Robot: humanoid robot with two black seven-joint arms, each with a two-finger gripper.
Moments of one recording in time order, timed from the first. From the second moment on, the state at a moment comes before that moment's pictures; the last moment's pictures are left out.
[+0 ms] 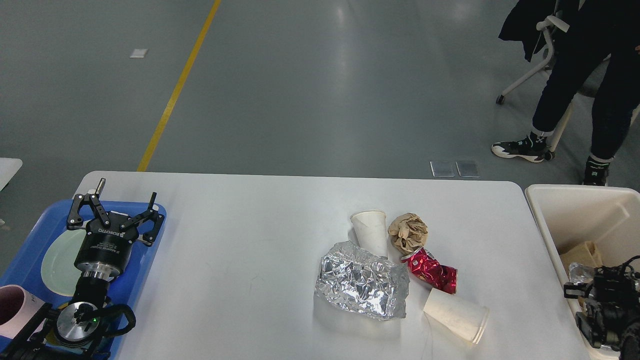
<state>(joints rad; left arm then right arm) -0.22 0.18 -1.43 -0.79 0.05 -0.61 -0.15 0.63 -0.30 -1.28 0.12 -0.18 0.03 -0.19</state>
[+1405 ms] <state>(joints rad) -0.22 0.18 -1.42 -0.79 0.05 -0.62 -0.15 2.42 -0.32 -1.42 1.53 -0.12 0.85 -0.26</state>
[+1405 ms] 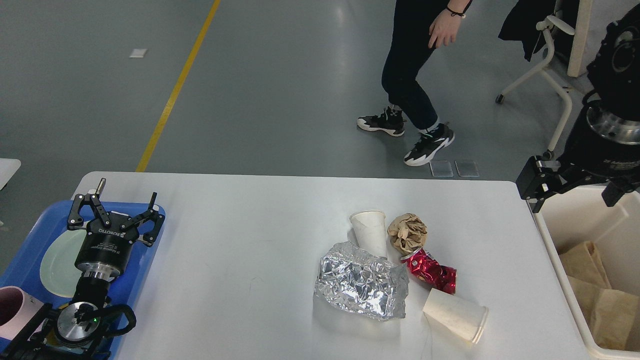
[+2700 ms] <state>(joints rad) -0.22 0.18 -1.43 -0.79 0.05 -0.62 -0.15 1.77 0.09 -0.75 1.46 -0.43 0.29 -0.33</state>
